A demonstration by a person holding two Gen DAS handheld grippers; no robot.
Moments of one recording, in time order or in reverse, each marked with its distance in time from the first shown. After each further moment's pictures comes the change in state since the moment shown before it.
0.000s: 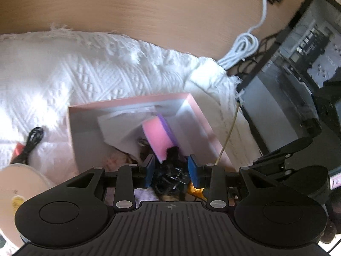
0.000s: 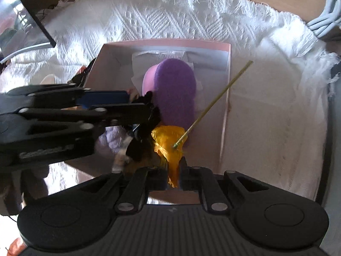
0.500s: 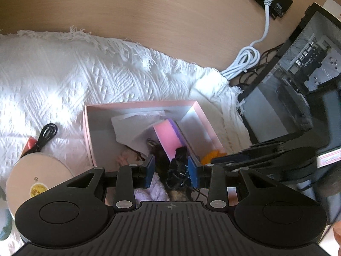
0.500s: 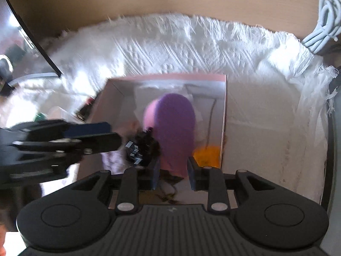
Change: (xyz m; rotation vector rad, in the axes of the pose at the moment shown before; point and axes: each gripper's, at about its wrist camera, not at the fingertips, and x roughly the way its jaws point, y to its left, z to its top) left arm -0.020 0.013 -0.010 -0.029 -0.044 -0.008; right arm -0.009 -0.009 0.011 0.012 -0.133 0.023
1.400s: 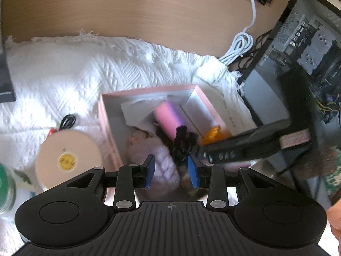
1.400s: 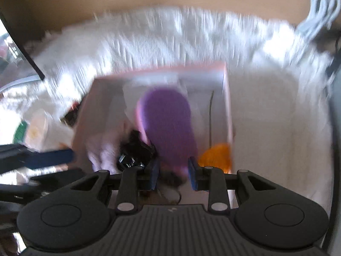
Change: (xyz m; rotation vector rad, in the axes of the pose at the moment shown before) left arm -0.039 -0.006 -0.024 0.086 0.039 0.057; right arm 0.024 0.012 -0.012 0.076 -0.011 -0.075
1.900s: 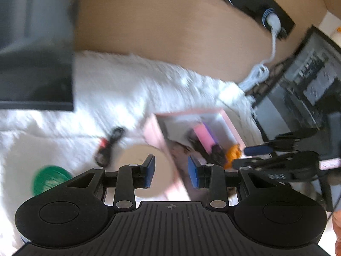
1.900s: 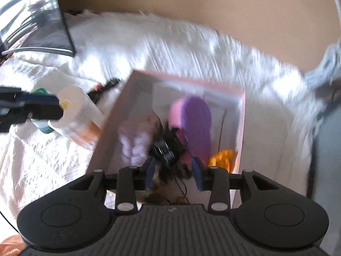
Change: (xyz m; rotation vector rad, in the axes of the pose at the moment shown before) left arm -0.070 0.069 0.012 -0.080 -0.071 0.029; right arm -0.054 0.067 0.000 -0.259 -0.057 -0.097
